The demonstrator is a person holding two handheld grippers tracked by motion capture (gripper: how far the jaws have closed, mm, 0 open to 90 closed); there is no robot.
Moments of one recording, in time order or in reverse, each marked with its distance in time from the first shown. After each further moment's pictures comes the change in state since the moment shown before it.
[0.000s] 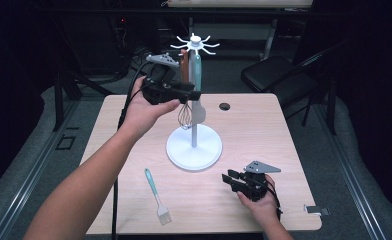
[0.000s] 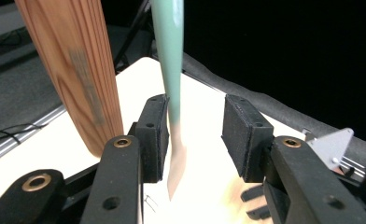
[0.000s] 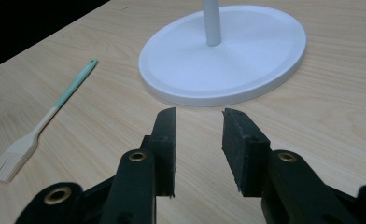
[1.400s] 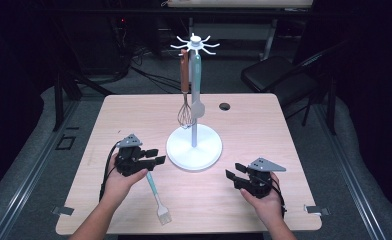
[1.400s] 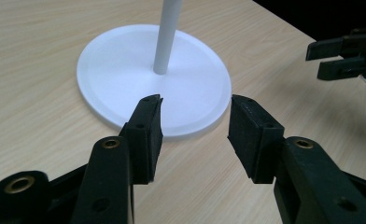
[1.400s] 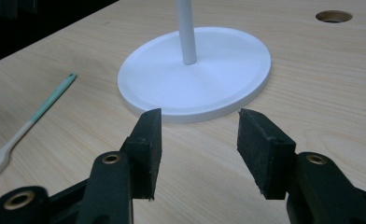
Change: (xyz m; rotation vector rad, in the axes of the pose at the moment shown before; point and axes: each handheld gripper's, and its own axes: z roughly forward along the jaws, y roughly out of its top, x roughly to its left) left arm 0.021 -0.230 0.006 0.017 0.105 -0.215; right arm -0.007 0.008 -0.009 -0.055 -0.075 -0.026
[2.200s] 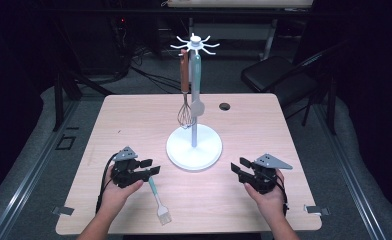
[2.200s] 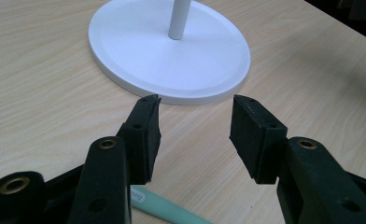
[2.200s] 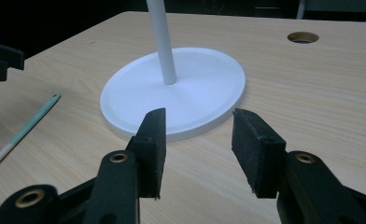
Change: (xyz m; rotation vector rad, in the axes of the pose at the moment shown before) left arm 0.008 -0.035 0.003 0.018 0.025 -0.004; right arm -0.011 0.008 -0.005 -0.065 -0.050 0.005
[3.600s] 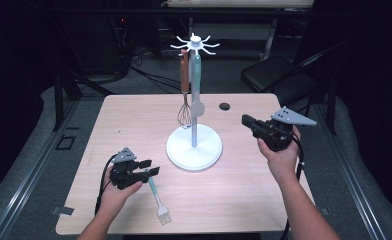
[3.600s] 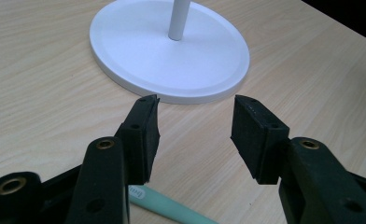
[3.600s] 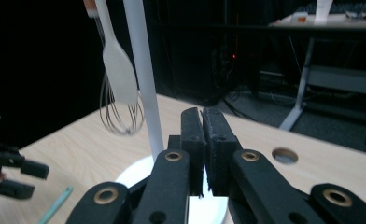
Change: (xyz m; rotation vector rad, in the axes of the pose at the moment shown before) left arm -0.001 -0.003 -0.003 -0.014 0.006 0.004; right arm -0.019 0.132 -0.023 -0.190 0.070 -0.074
